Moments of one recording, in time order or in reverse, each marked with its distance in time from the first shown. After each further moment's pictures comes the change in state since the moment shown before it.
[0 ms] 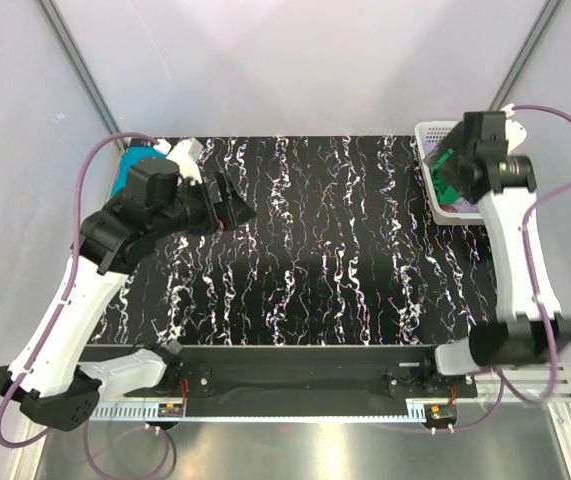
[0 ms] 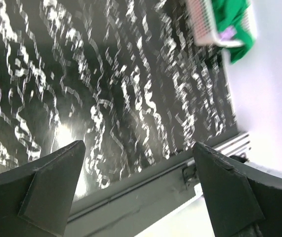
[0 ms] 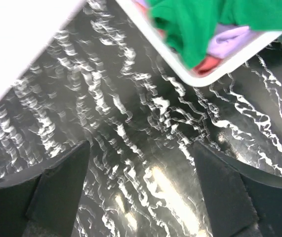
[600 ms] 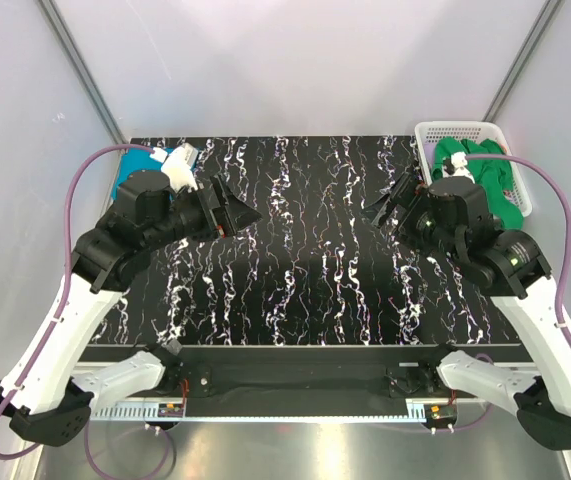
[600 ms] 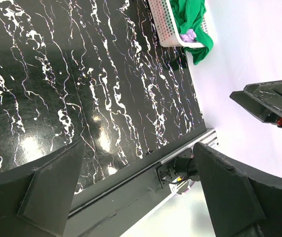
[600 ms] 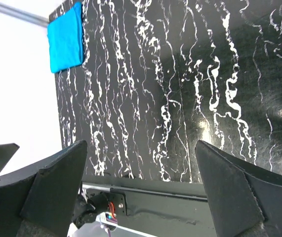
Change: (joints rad) left arm -0.026 -0.107 -0.140 0.140 0.074 -0.099; right arm 0.488 -0.357 -0.220 -0.017 -0.143 0.209
